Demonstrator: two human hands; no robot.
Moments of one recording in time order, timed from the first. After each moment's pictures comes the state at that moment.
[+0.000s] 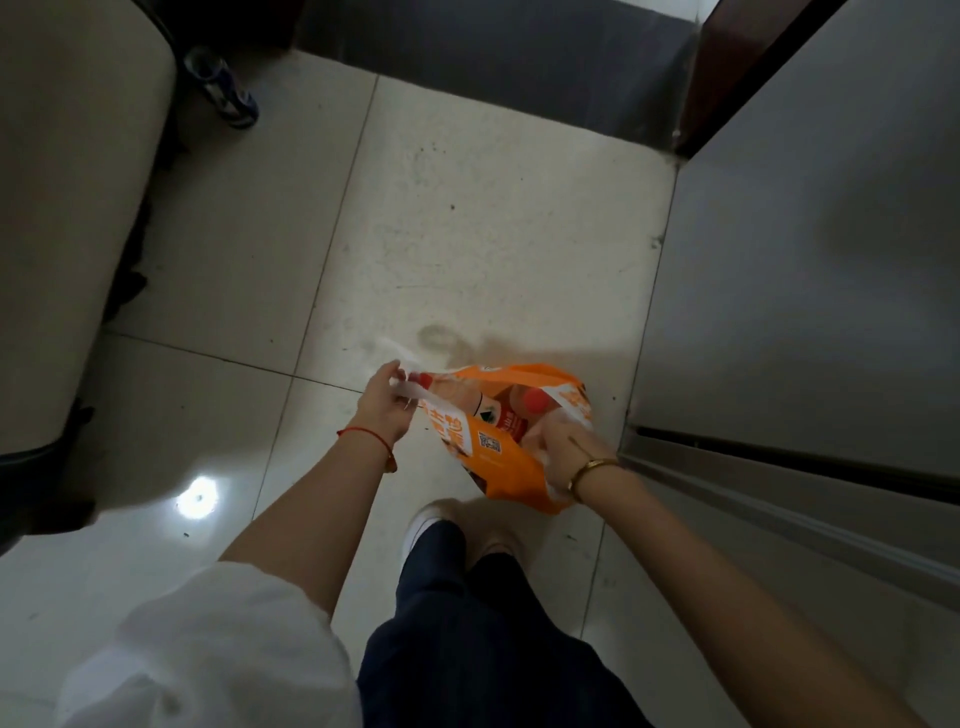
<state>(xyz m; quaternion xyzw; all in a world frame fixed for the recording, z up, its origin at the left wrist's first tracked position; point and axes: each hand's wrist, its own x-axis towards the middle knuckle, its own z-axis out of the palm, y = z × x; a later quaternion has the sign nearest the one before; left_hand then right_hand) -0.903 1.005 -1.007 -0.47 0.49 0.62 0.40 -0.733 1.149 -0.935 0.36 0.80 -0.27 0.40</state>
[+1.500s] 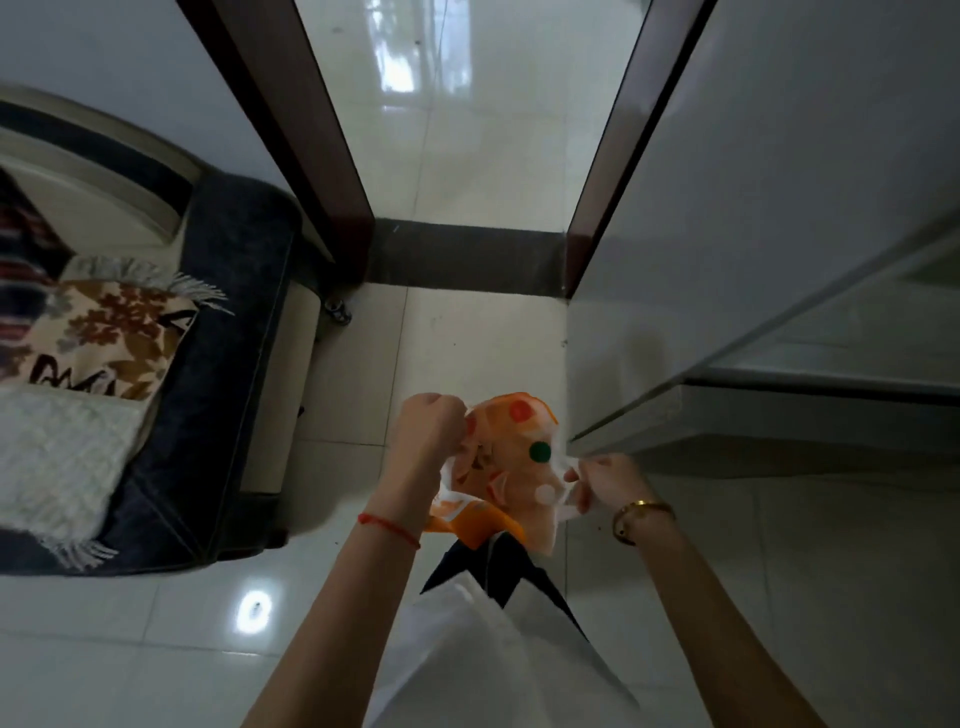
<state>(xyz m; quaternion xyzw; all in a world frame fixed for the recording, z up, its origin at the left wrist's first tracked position) -0.816 0.976 -0.278 -0.07 0.79 0.38 0.47 -0.636 1.079 -0.344 0.60 0.57 -0.55 0.12</state>
